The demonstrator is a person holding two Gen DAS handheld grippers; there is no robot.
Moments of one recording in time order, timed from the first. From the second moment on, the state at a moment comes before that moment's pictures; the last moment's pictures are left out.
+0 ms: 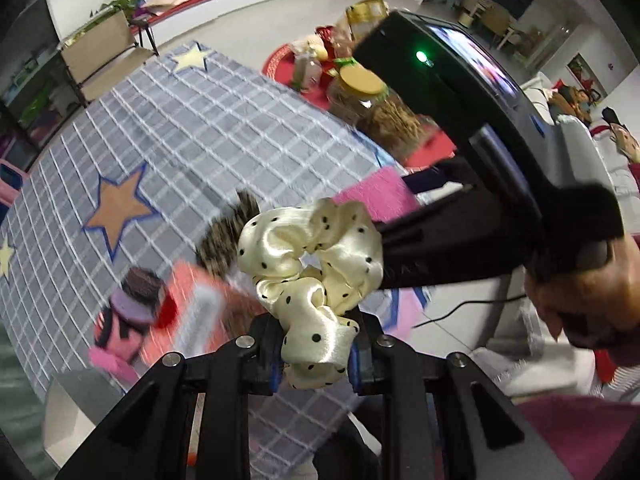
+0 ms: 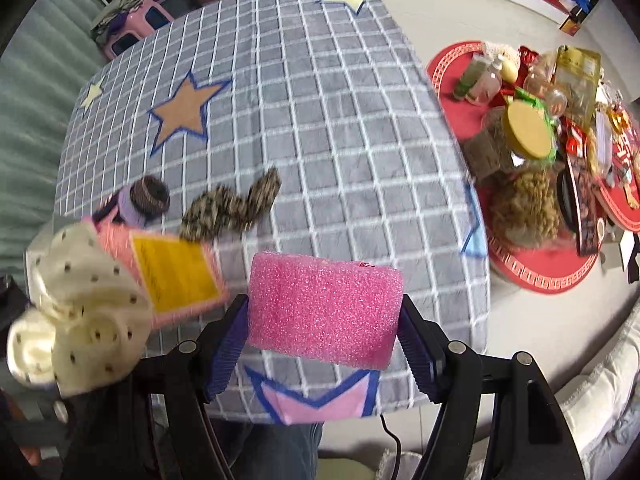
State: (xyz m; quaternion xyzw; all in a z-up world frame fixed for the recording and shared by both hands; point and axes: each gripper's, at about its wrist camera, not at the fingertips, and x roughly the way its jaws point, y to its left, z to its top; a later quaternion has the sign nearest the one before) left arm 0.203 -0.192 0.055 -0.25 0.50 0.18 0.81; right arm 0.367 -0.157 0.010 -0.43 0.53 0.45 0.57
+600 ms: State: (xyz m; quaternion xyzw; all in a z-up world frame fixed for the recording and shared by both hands) left arm 0.074 -0.225 0.013 -0.30 0.52 0.25 0.76; right arm 0.243 -0.207 -0.017 -0.49 0.54 0.50 0.47
